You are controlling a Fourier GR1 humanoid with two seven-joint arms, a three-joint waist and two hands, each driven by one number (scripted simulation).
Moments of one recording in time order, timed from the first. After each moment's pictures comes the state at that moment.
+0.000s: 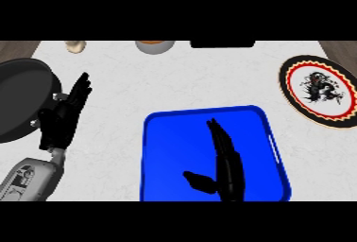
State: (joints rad) left arm -0.25 0.43 -0.22 -1.40 0.19 0.24 0.05; right arm -0.09 -0.08 0.66 -1.39 0.66 -0.75 0.29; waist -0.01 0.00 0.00
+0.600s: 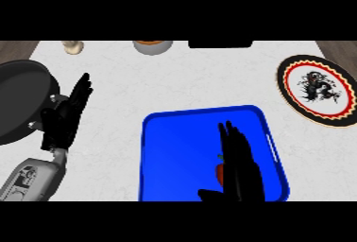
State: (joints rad) left arm -0.25 0.41 -0.21 -1.41 0.16 0.25 0.07; right arm -0.01 -0.13 0.70 -1.79 1.11 -0.28 0.82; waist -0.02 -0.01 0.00
